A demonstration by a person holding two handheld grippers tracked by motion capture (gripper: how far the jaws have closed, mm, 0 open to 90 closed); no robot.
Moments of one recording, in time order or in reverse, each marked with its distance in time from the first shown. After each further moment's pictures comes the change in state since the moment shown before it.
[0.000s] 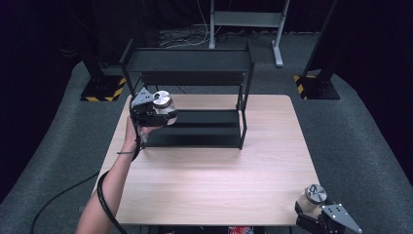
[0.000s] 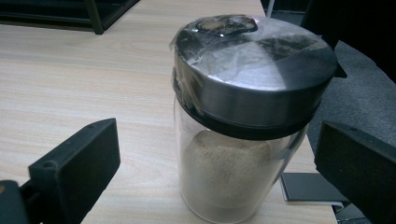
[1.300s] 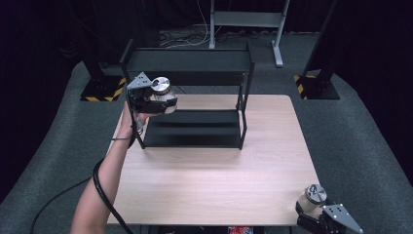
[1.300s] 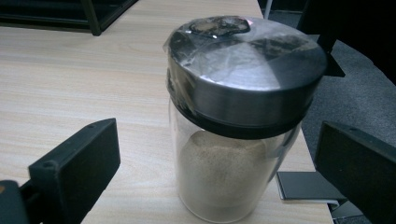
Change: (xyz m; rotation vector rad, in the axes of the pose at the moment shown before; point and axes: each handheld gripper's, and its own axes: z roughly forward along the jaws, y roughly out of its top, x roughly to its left) left arm 0.019 0.044 -0.005 0.001 -0.047 0.050; right arm 0.000 0.000 -0.001 -0.002 -0.008 0.008
